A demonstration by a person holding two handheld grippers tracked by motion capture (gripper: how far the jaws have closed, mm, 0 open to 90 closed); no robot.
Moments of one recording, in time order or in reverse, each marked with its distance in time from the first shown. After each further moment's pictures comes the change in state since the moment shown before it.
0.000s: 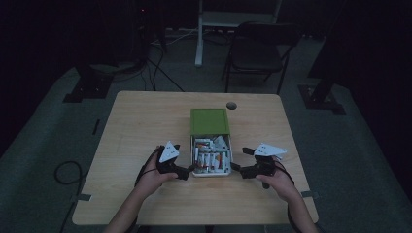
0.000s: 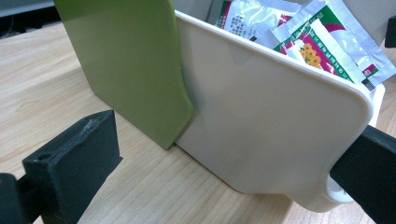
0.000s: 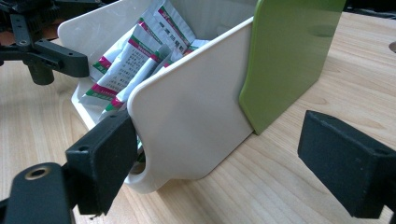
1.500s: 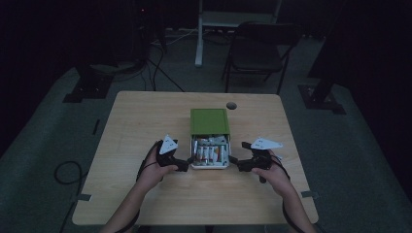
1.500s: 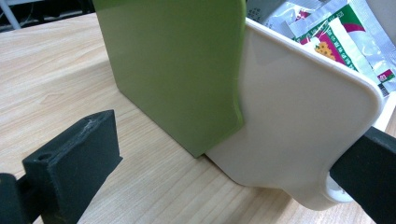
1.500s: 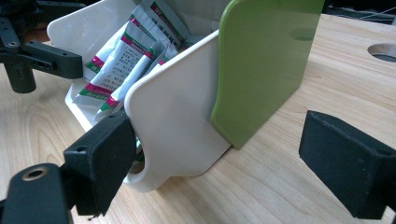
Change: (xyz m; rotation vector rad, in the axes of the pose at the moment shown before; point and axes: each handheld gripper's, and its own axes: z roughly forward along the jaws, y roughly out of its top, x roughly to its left) left arm 0.019 0.004 0.012 0.007 0.055 -0.065; right arm -0.010 0.010 0.016 0.003 -0.057 0.019
